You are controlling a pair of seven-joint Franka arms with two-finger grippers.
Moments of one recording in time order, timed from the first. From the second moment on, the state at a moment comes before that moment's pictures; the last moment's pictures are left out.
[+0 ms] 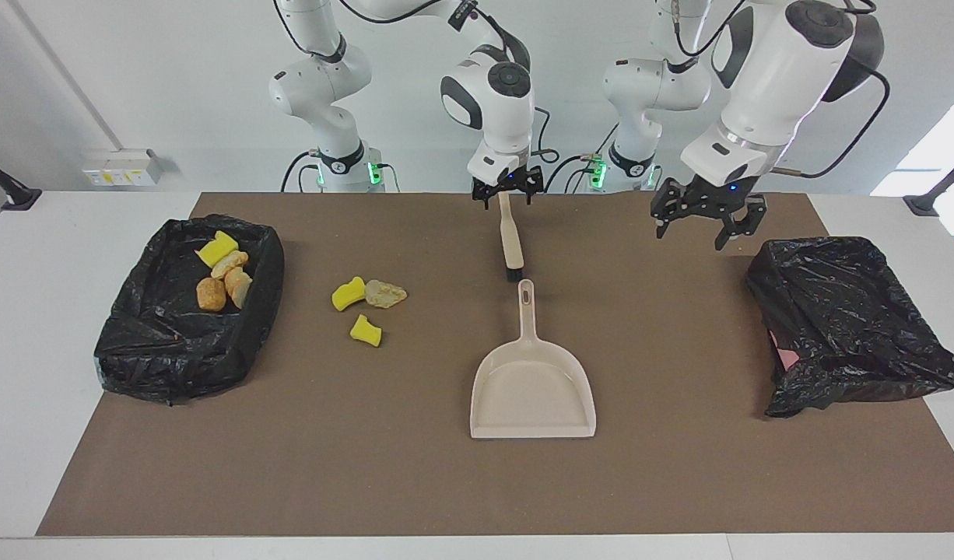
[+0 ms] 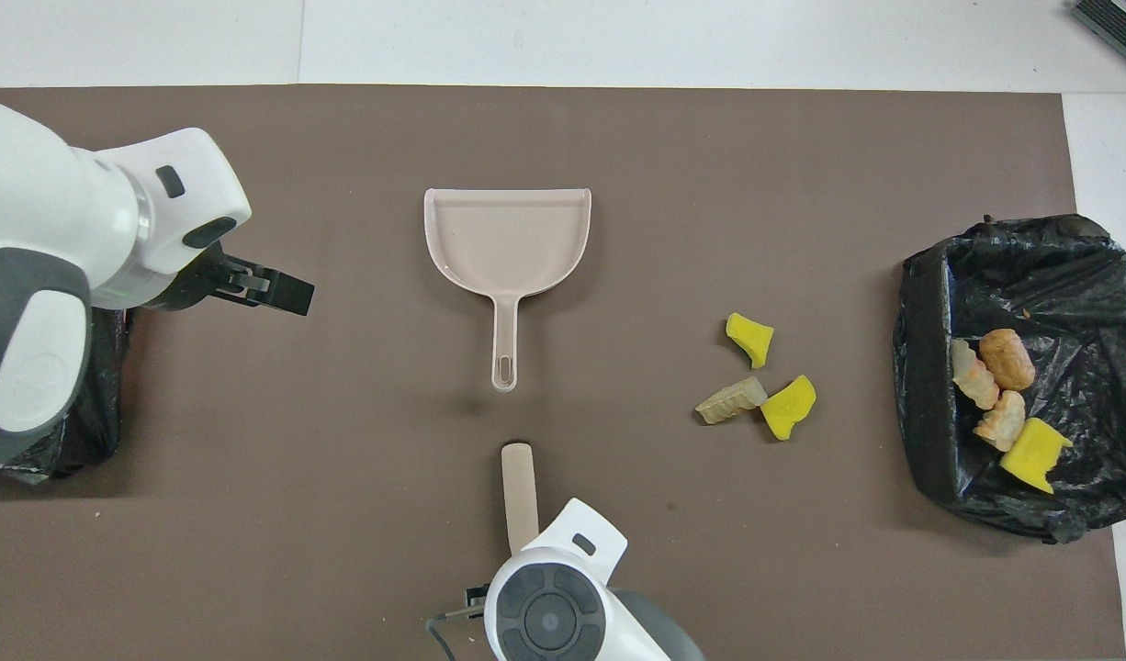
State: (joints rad) left arm -0.28 0.05 -0.01 -1.65 -0.04 1.77 0.05; right arm 0.71 -0.04 0.21 -2.23 0.21 2.12 0.71
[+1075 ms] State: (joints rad) left arm -0.54 0.36 -0.01 -1.69 -0.02 2.07 -0.30; right arm 0.79 -0.03 0.20 -2.39 0.23 2.33 0.74
